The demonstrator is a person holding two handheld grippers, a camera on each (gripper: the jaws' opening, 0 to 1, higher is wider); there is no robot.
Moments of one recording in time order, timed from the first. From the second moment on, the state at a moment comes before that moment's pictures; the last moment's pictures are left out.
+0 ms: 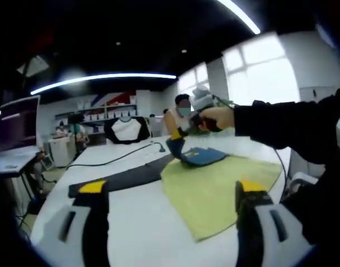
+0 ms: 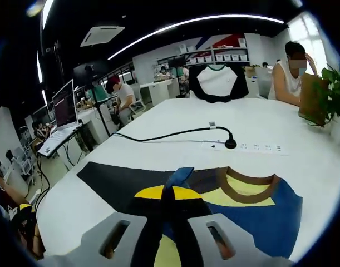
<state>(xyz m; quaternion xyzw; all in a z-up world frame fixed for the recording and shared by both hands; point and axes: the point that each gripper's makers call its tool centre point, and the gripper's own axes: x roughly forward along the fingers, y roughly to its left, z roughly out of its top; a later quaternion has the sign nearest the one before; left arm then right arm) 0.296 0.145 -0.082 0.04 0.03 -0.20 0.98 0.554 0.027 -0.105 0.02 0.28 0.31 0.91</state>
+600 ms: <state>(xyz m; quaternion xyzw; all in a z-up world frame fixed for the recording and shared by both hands) 0.294 0.148 -0.079 0.04 0.03 -0.20 0.98 0.546 0.067 -0.146 0.03 0.31 0.35 0.89</state>
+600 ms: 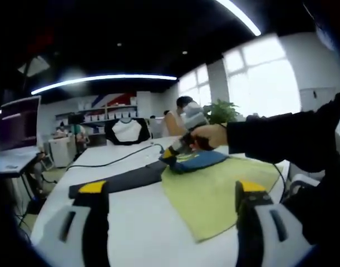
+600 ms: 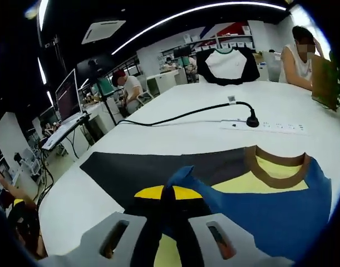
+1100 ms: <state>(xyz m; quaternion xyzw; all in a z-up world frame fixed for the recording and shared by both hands) 0.296 0.151 -0.081 0.04 0.03 -0.20 0.98 0.540 0.078 -0.141 0.03 0.30 0.36 0.88</state>
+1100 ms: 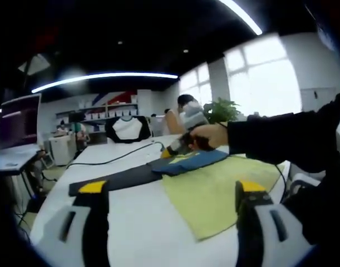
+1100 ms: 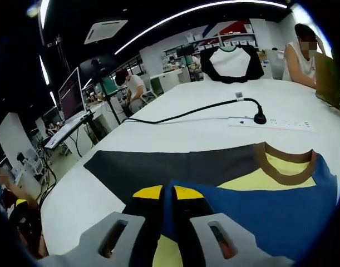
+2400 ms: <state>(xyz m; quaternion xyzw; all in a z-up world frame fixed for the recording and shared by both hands) 0.297 0.148 -0.074 0.04 0.02 -0.19 0.98 0.471 -0.080 -0.032 -0.04 0.14 0.36 0.92</state>
